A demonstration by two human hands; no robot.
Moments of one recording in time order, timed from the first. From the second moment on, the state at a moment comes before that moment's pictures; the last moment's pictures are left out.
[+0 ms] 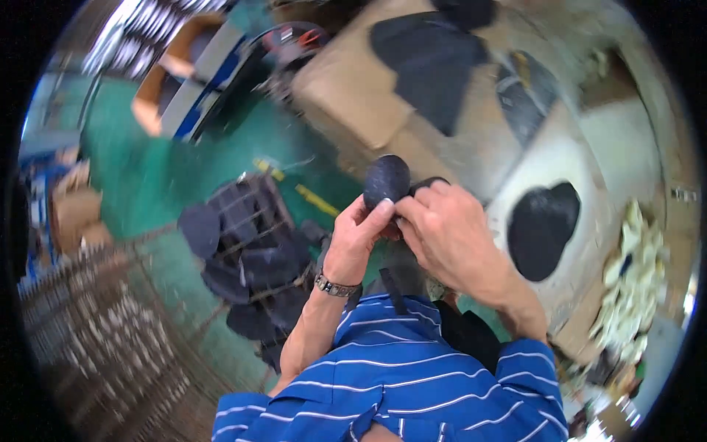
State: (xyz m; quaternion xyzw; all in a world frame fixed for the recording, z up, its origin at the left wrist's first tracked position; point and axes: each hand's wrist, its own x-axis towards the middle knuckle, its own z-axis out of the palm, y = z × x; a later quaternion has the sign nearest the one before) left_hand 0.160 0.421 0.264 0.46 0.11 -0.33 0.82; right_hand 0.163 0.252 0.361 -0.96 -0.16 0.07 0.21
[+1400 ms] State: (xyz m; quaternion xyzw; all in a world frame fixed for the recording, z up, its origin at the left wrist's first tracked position) left_hand 0.258 1.056 -0.030 0.07 0.40 0.32 0.85; right_hand 0.430 0.838 -0.055 -0.38 0.29 0.35 0.80
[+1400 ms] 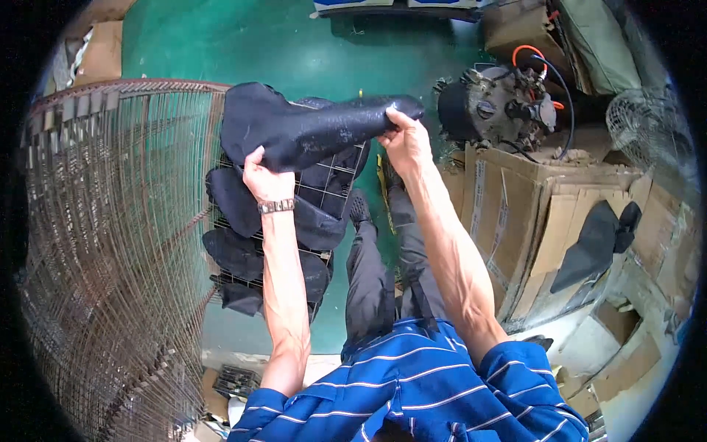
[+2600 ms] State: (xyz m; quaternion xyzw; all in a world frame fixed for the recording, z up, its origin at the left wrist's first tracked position) left_hand 0.101 1.043 -0.348 0.34 0.61 0.22 0.68; right_hand 0.278 0.711 -0.290 -0.68 0.28 0.51 0.44
